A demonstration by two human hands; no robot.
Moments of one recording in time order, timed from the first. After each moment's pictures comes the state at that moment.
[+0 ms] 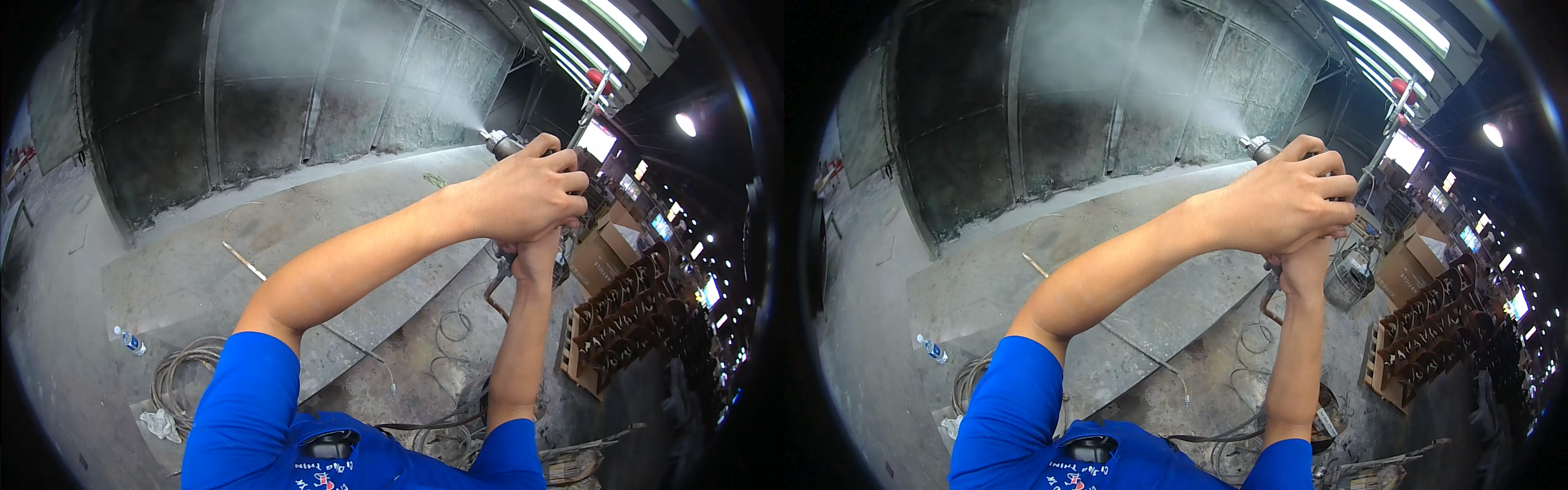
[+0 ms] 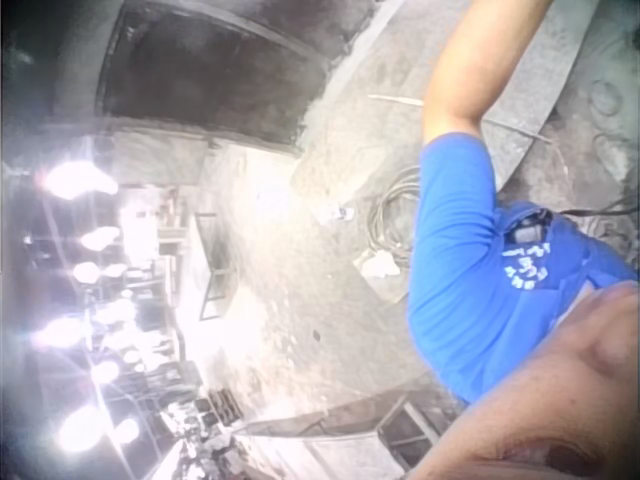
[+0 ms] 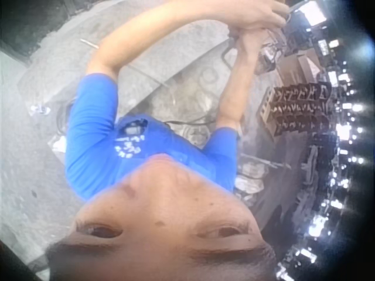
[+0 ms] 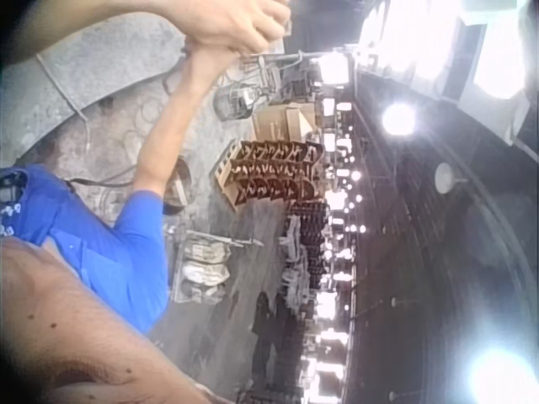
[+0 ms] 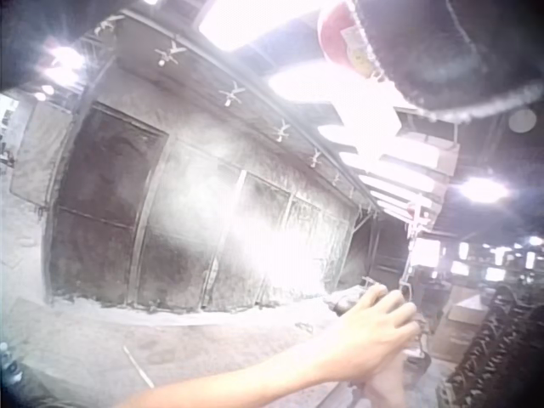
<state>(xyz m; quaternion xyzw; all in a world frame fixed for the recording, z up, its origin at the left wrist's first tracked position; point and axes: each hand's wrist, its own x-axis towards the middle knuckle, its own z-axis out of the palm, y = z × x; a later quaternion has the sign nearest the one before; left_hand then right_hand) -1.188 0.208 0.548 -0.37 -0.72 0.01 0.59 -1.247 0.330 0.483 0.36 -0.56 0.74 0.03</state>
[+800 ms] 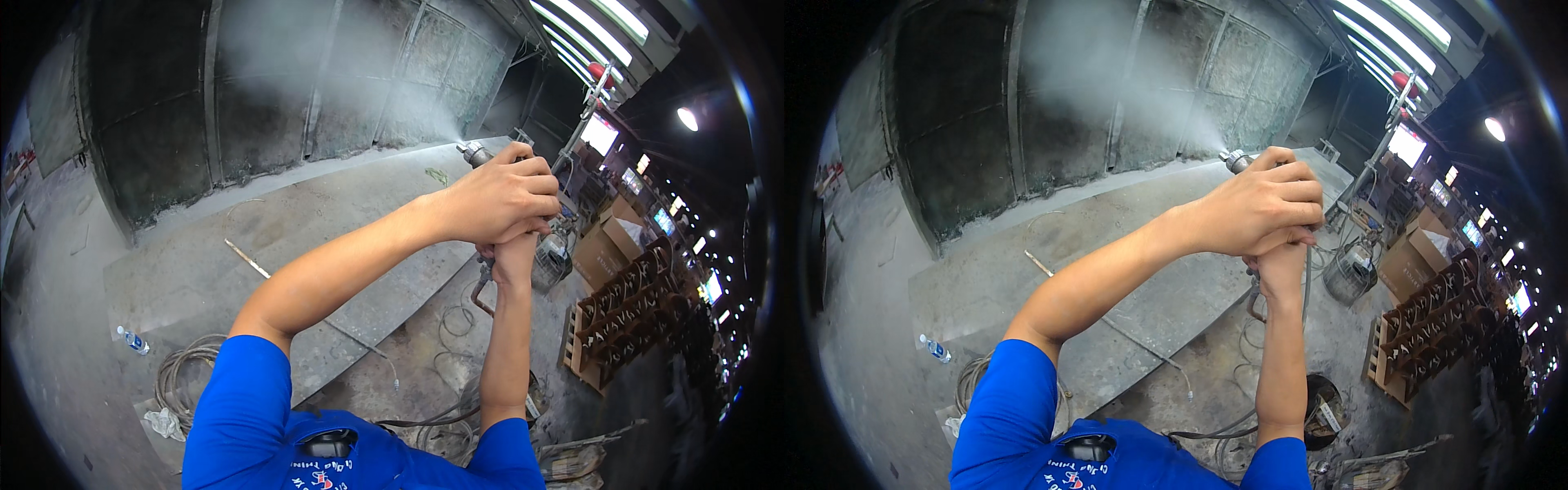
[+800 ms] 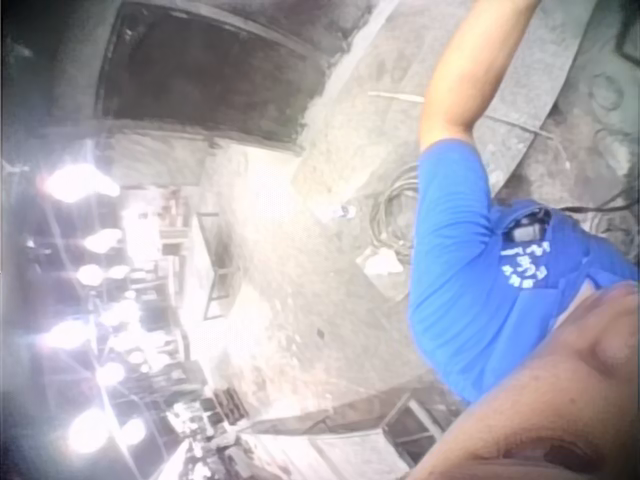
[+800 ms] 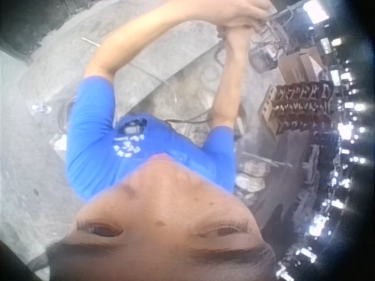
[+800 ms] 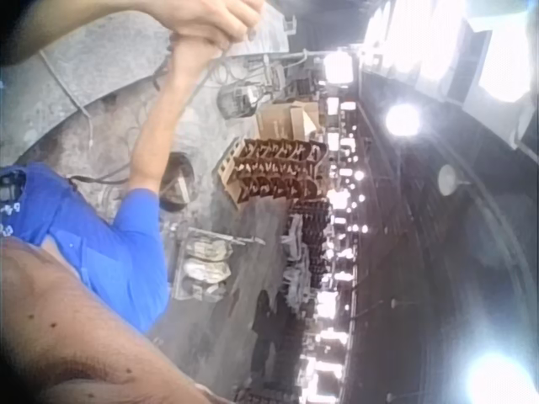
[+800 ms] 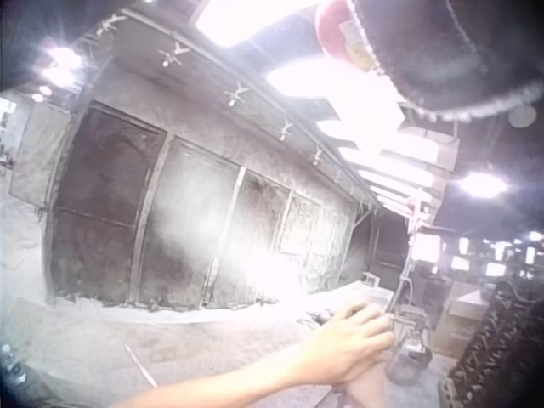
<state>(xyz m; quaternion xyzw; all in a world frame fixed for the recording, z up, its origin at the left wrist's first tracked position) -1.193 0.186 0.516 -0.42 -0.70 -0.09 0.57 -1.237 0.311 0.453 0.37 -0.57 0.73 0.02</state>
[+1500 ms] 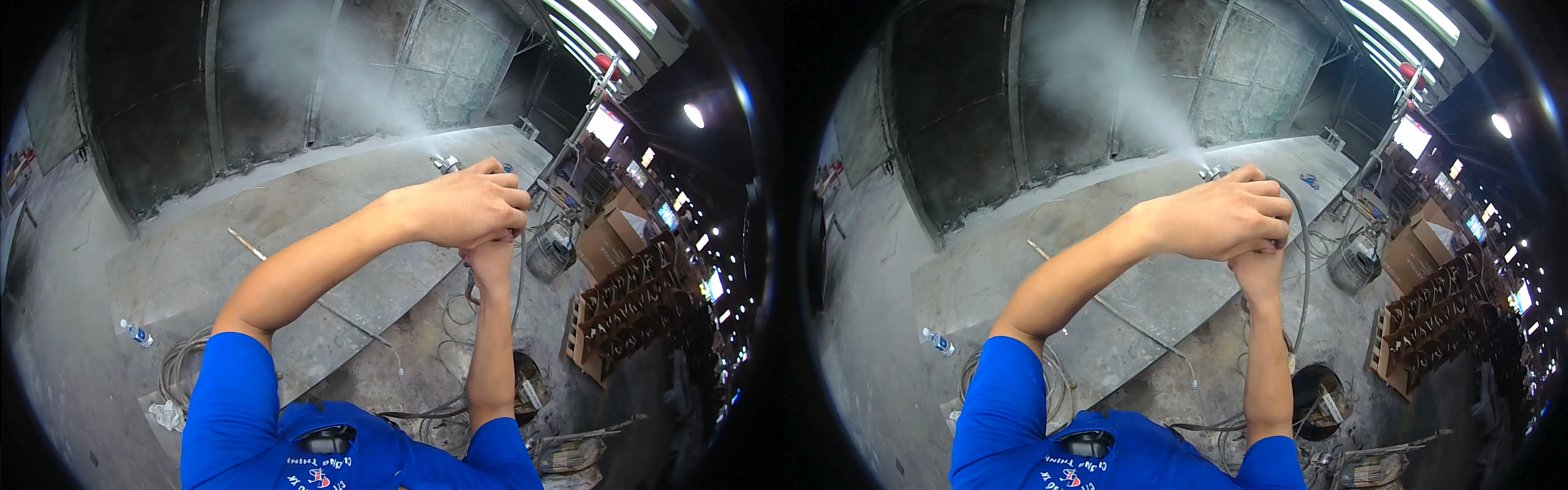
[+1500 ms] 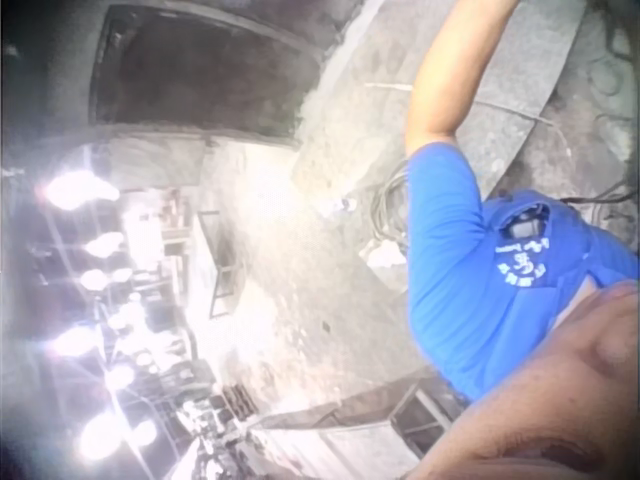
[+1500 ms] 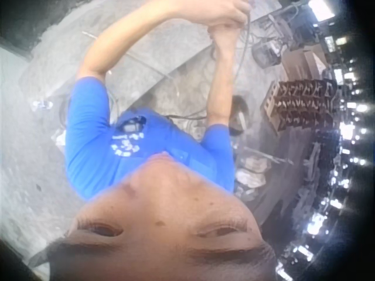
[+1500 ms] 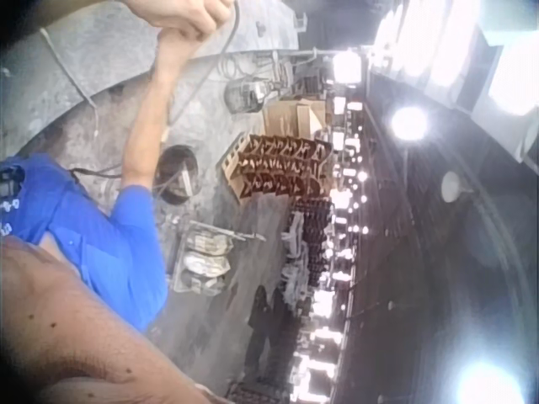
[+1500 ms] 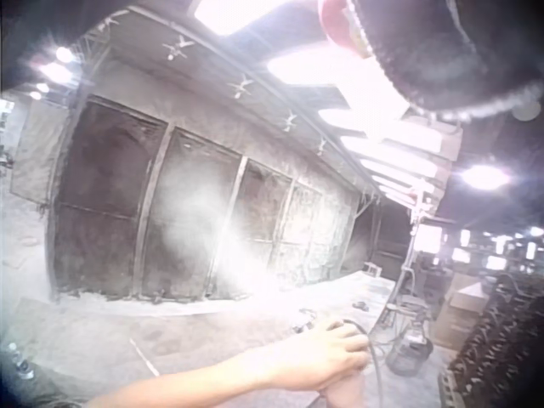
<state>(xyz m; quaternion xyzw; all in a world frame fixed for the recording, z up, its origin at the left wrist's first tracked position) -1.158 0.155 0.489 -0.41 -0.82 -0.05 0.40 -1.260 0.293 0.386 0.40 -0.65 0.65 0.07</state>
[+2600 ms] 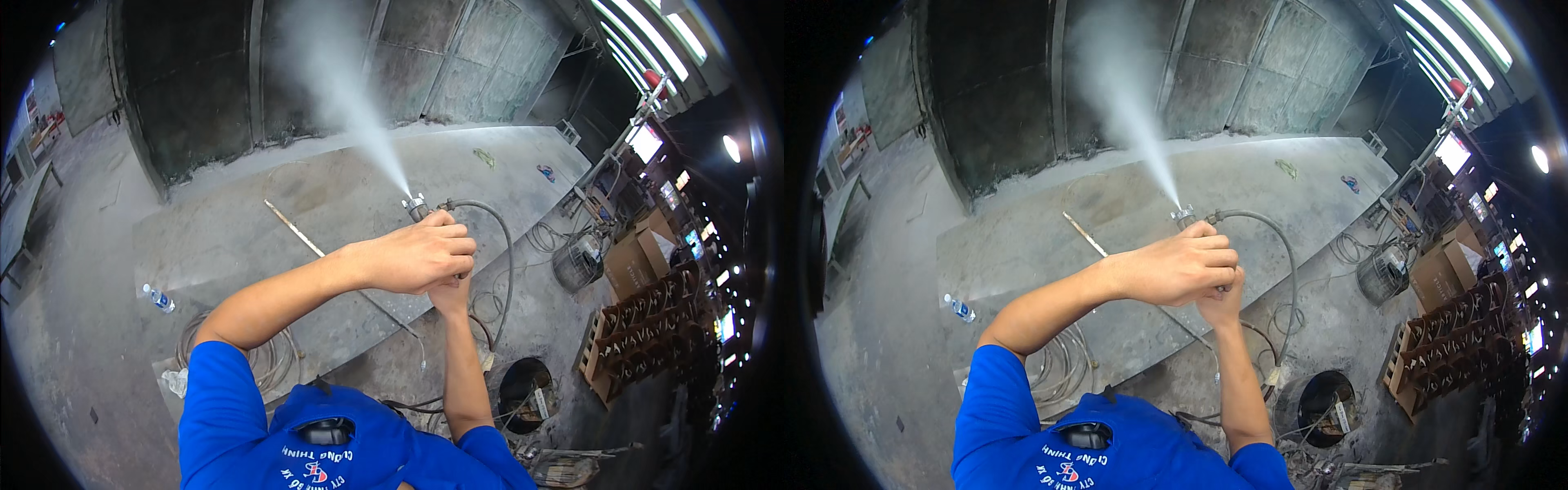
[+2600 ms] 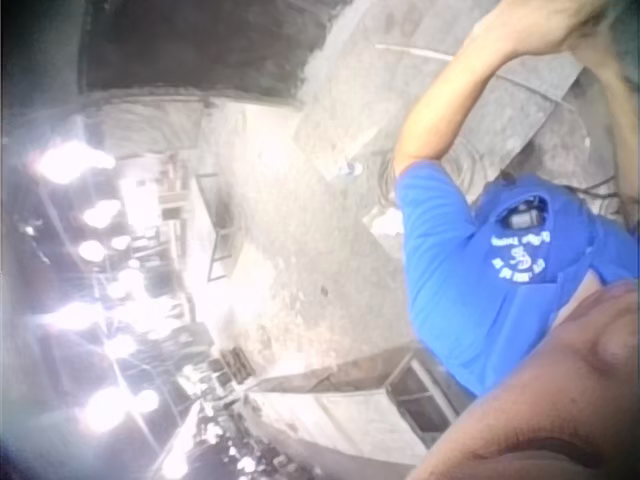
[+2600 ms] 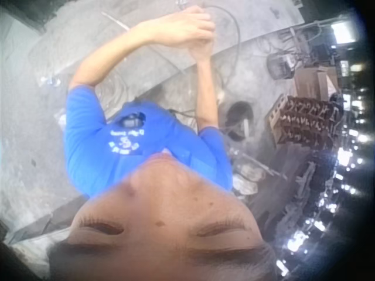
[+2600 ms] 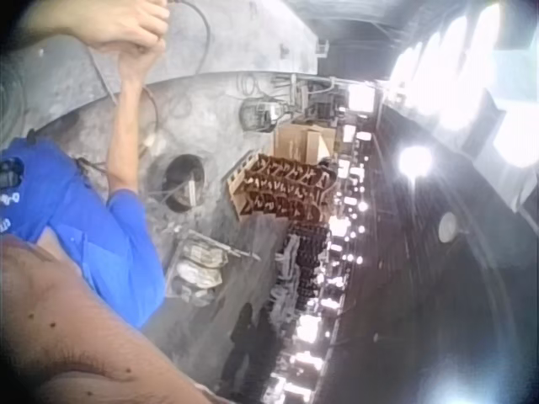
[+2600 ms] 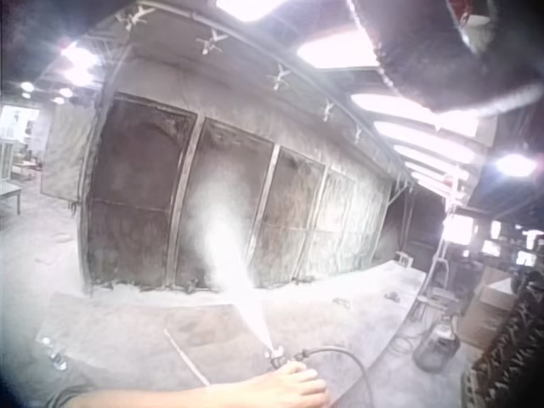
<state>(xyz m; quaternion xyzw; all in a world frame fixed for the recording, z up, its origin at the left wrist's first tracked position) -1.069 0.089 0.385 -0.31 -0.88 -0.11 0.33 -1.176 0.213 0.287 0.49 -0.58 0.65 0.07</state>
